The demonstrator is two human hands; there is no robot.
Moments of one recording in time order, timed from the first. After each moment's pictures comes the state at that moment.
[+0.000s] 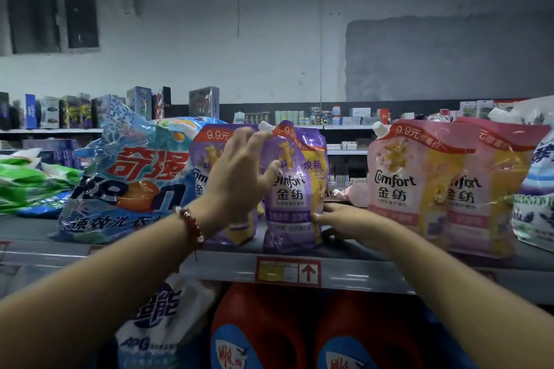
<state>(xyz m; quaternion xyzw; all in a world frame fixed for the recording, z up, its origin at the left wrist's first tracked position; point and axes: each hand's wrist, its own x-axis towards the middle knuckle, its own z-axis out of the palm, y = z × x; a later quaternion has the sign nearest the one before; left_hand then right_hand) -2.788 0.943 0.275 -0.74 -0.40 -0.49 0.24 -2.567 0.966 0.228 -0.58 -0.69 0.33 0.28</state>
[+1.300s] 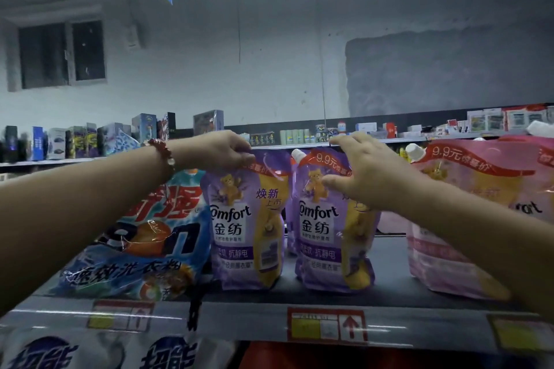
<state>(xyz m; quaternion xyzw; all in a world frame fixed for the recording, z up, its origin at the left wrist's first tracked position) -2.867 0.995 0.399 -0.82 -0.53 -0.20 0.06 -2.602 0.925 0.343 -0.55 -0.75 -0.18 0.31</state>
